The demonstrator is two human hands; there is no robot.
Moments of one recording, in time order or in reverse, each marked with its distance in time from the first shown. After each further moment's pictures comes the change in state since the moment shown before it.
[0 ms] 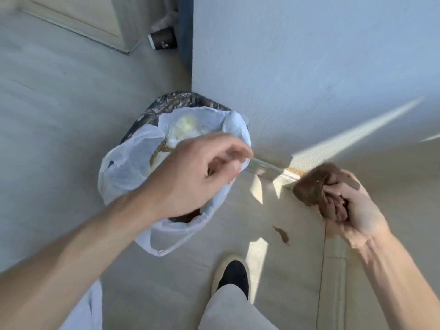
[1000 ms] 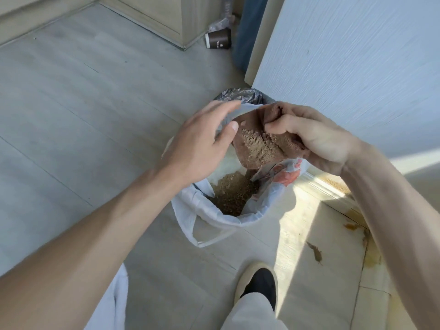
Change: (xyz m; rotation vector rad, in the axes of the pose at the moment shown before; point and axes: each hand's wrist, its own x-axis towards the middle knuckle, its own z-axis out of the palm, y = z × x) left_hand -0.018 -0.071 -0.055 0.338 0.349 -0.142; right_hand 0.035 -0.015 0.211 -0.696 -0.710 -0.003
